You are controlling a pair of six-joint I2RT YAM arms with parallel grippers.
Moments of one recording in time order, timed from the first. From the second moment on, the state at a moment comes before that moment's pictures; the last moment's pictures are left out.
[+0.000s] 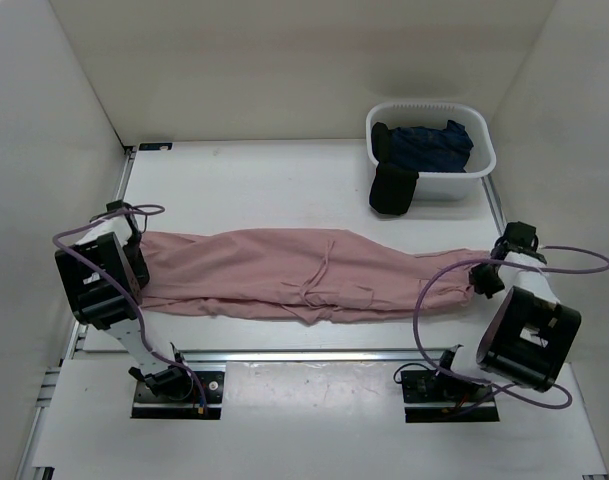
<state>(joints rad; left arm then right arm) 0.38 1.76 1.09 -0.83 -0.50 0.00 -0.42 1.36 0.72 -0.57 0.06 0.72</state>
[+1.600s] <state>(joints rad) 0.18 1.89 1.18 -0.94 -0.49 0.03 1.23 1.93 1.79 -0.74 0.47 0.31</state>
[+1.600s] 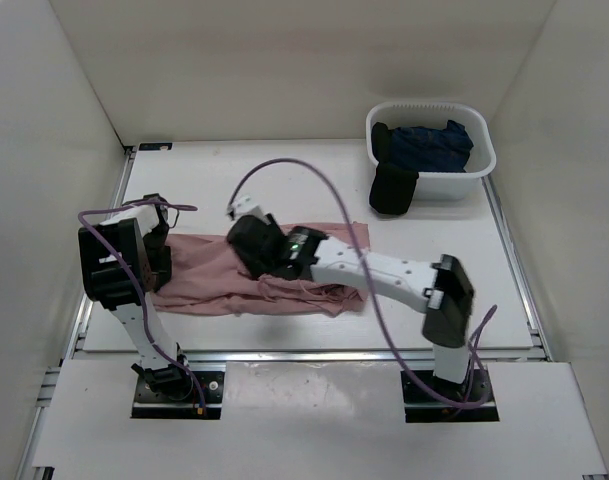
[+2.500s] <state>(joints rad) 0.18 1.88 1.17 -0.93 -0.50 0.03 0.84 1.48 1.08 -0.72 0.45 0.68</state>
